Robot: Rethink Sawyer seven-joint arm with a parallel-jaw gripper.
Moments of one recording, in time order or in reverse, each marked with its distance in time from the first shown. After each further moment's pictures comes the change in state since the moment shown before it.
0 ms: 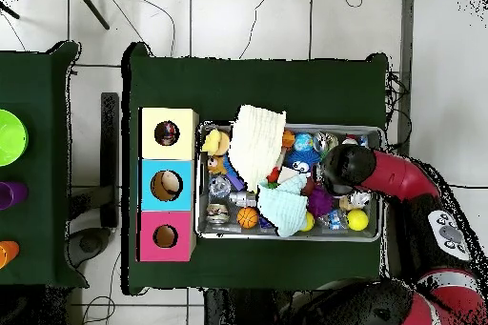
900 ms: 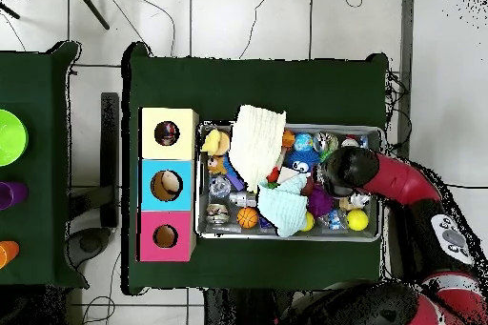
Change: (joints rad) arm -0.013 0.000 -0.002 0.023 0.039 -0.028 0.000
